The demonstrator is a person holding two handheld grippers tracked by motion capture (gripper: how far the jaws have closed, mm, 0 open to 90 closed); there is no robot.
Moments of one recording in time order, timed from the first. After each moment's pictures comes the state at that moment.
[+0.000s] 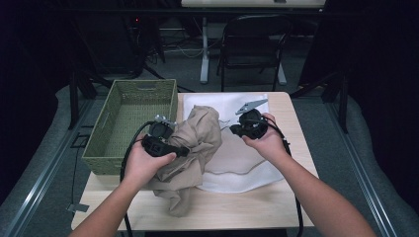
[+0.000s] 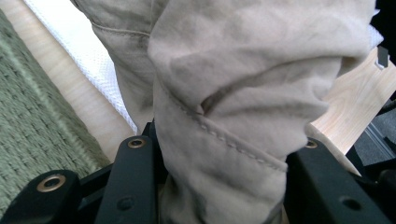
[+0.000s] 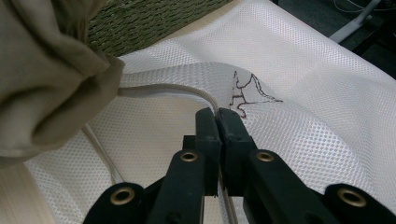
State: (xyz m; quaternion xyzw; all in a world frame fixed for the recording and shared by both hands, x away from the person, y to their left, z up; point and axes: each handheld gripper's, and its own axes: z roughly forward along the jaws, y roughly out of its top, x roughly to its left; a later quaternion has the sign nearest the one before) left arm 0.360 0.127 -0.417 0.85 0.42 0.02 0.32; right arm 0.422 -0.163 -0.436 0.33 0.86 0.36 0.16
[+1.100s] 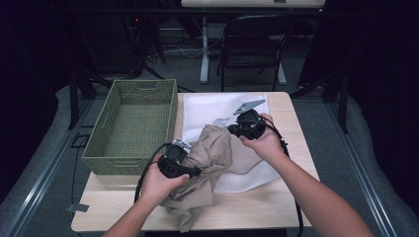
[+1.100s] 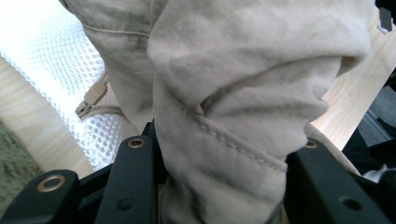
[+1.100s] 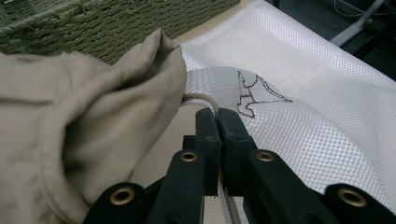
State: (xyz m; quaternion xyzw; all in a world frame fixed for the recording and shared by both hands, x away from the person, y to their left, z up) left arm 0.337 0.096 -0.475 0.86 0.39 0.00 0.32; right arm 0.420 -0.156 -0.436 0.32 0.86 0.36 0.17
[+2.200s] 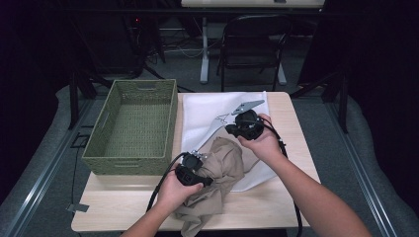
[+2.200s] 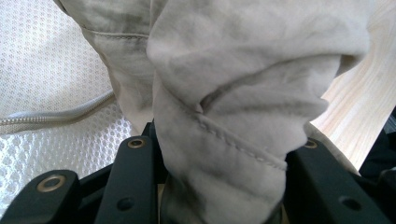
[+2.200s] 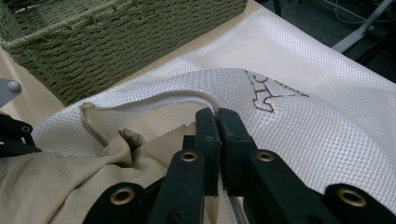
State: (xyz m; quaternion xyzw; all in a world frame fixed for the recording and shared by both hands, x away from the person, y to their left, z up) left arm 0.341 0.061 -0.522 0.88 0.38 -0.02 0.29; right arm 0.417 -0.151 -0.433 0.32 0.85 0.37 0.17
